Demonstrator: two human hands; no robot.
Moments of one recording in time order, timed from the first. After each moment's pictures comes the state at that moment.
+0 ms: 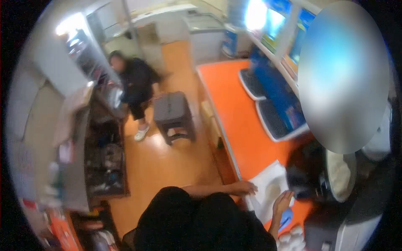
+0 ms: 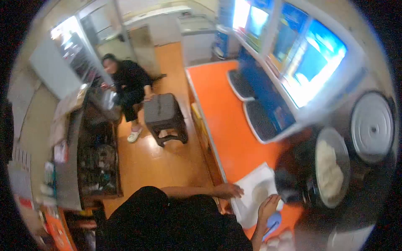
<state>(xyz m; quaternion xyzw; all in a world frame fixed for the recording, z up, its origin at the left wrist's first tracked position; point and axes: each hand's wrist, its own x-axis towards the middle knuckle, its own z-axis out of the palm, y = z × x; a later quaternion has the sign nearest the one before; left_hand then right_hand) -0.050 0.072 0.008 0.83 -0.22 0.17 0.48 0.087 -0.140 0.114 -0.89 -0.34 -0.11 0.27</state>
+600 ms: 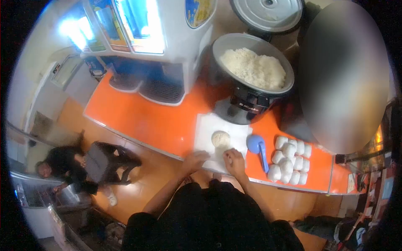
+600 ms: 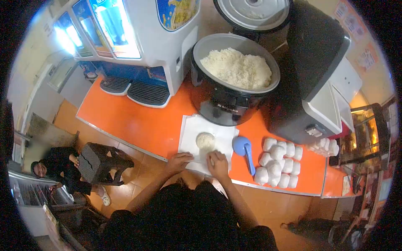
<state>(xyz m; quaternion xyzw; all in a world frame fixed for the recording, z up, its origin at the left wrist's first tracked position) -0.031 0.074 0.026 0.87 -0.20 0.11 0.44 0.009 -0.161 0.087 -0.90 -0.25 -0.09 0.34</state>
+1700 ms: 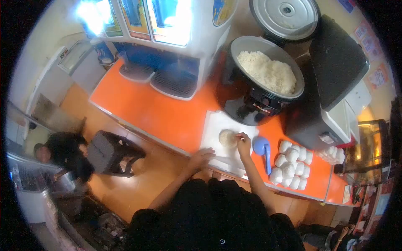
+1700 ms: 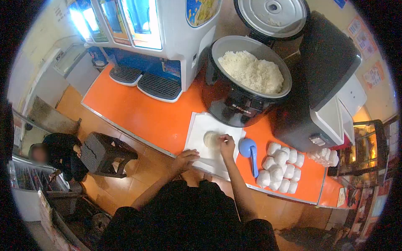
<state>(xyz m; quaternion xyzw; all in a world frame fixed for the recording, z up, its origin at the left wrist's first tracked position) -0.047 0.066 0.011 0.86 -0.18 0.17 0.45 0.085 -0.142 0.065 -0.83 -0.02 -0.01 0.56</state>
